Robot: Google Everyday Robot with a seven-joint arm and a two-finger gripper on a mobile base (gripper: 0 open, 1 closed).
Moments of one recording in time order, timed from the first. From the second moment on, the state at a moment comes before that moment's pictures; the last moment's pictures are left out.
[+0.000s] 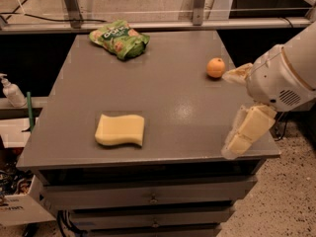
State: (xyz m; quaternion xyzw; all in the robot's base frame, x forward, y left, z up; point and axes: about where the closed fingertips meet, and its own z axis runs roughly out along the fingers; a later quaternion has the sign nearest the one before) arm 0.430 -0.137 0.913 -0.62 0.74 0.13 0.25
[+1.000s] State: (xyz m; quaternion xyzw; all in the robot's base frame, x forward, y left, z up) arm 0.411 -0.078 0.889 -0.60 0.70 0.25 0.30
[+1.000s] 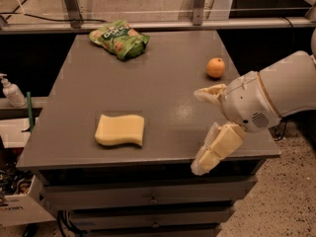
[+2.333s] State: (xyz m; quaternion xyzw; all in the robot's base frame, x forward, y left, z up) arm 0.442 0.072 0.848 -0.52 0.62 0.37 0.45
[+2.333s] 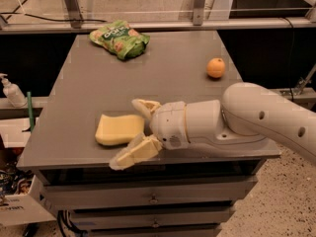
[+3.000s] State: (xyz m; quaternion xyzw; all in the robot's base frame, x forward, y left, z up) arm 0.452 0.073 0.853 -0.51 0.63 0.37 0.46
